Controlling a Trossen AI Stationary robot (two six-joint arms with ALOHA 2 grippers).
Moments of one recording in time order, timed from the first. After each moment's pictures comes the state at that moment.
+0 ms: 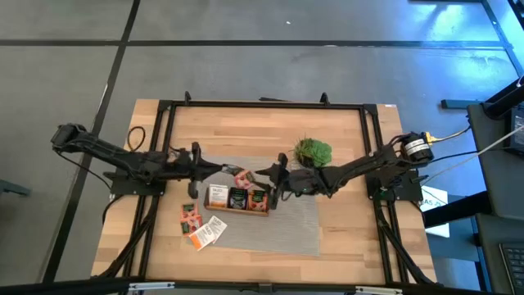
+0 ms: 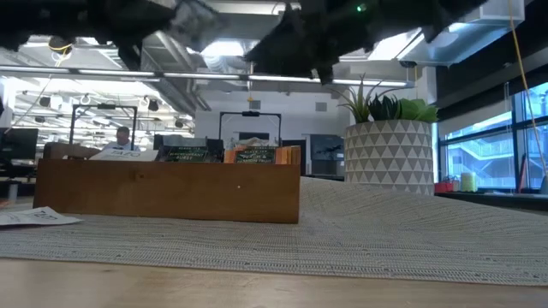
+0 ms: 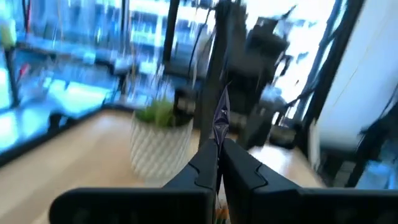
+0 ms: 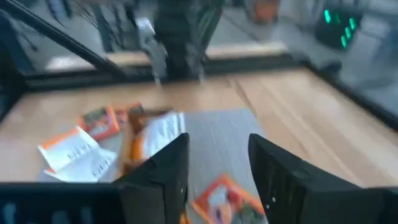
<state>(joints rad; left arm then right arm) -0.26 0.69 0.23 0.53 -0.37 -0.18 0.21 1.71 0.95 0.47 0.44 0.13</state>
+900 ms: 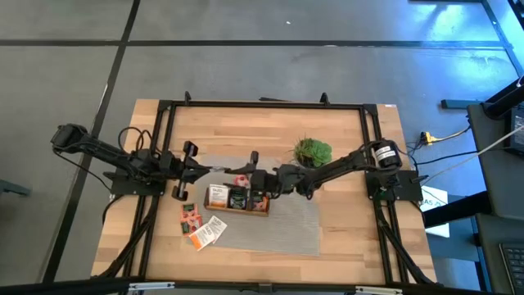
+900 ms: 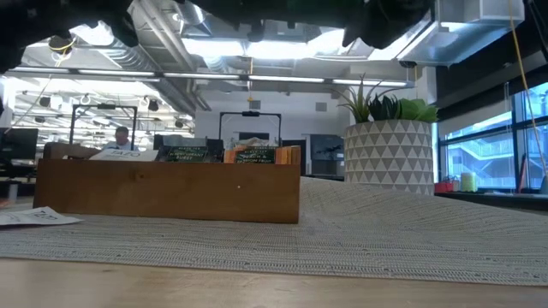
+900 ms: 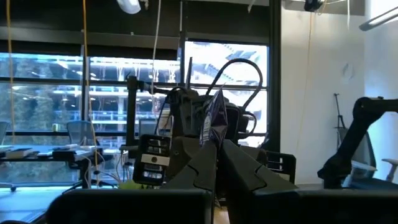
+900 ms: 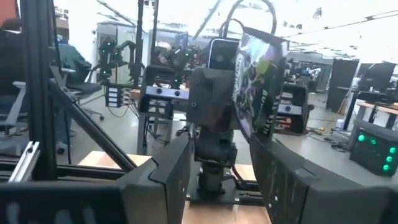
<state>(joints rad) -0.26 0.69 0.08 1.03 -0.18 0.04 0.17 2.00 1.22 0.97 0.22 -0.16</state>
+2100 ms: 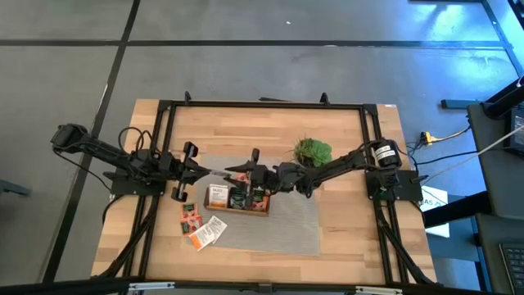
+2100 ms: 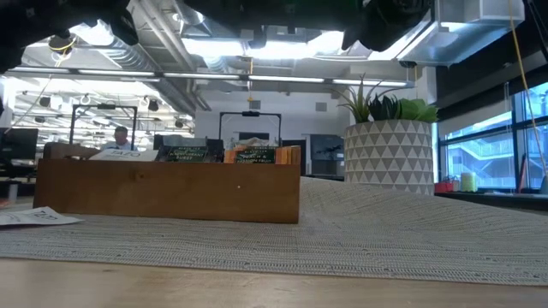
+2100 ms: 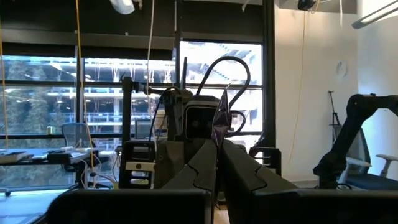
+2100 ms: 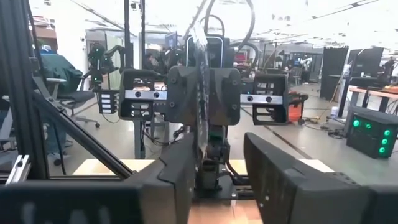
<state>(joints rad) -0.26 0.69 0.08 1.03 -0.16 0.06 0.17 2.00 1.22 0.97 0.25 -0.08</state>
